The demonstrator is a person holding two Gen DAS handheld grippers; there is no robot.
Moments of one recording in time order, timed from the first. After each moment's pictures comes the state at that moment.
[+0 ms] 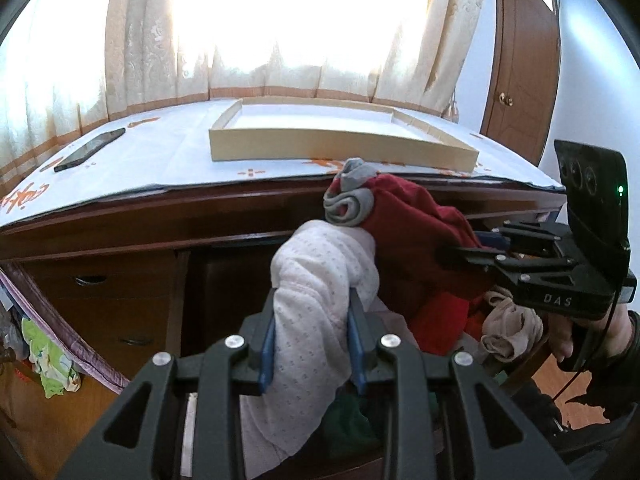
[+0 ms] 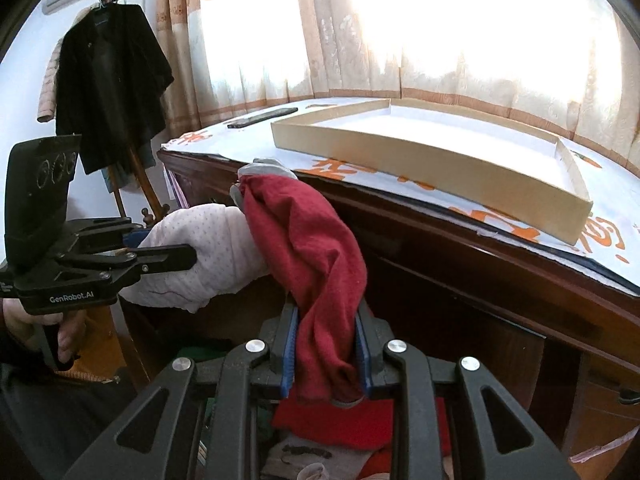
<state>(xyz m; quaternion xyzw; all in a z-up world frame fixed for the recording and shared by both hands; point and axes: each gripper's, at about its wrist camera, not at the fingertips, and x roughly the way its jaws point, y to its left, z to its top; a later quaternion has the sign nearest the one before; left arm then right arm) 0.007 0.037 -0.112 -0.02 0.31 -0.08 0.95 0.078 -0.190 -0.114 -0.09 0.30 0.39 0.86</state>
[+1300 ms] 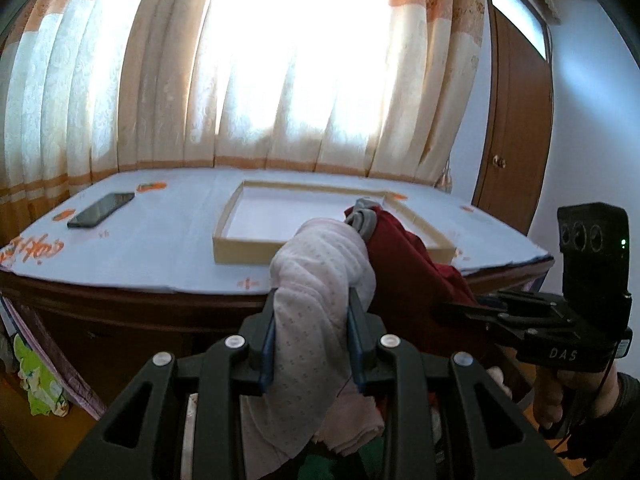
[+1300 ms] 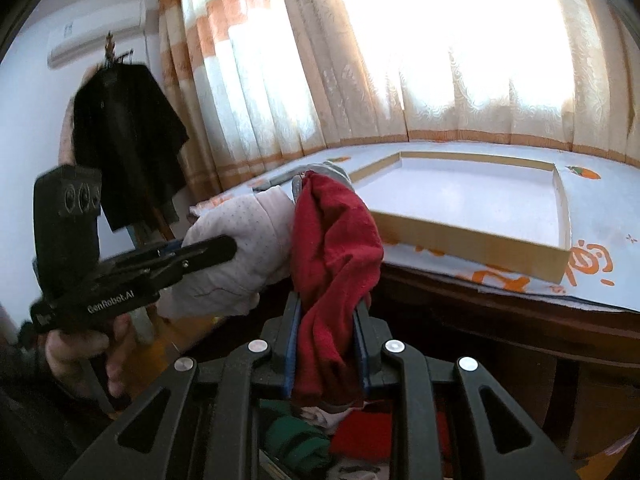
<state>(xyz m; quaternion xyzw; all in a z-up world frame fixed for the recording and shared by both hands) 0.002 0.036 -0.047 -0.06 0.20 -0.07 0.97 0.057 -0.215 -0.063 0.01 0.26 0.42 0.87</state>
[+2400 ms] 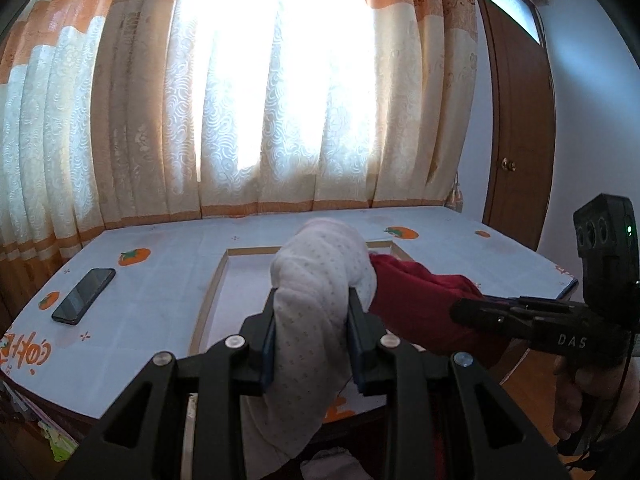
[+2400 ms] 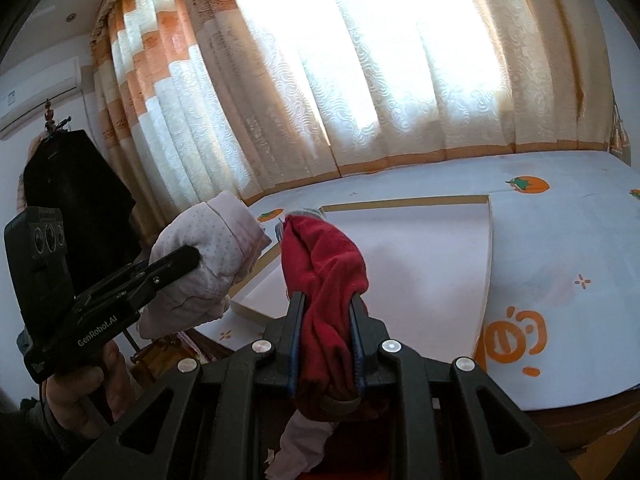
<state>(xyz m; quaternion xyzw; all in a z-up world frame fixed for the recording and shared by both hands) 0.097 0.002 0.010 0.00 0.19 -0.06 0.98 0.143 -0.250 -0.008 0.08 0.26 0.33 0.90</state>
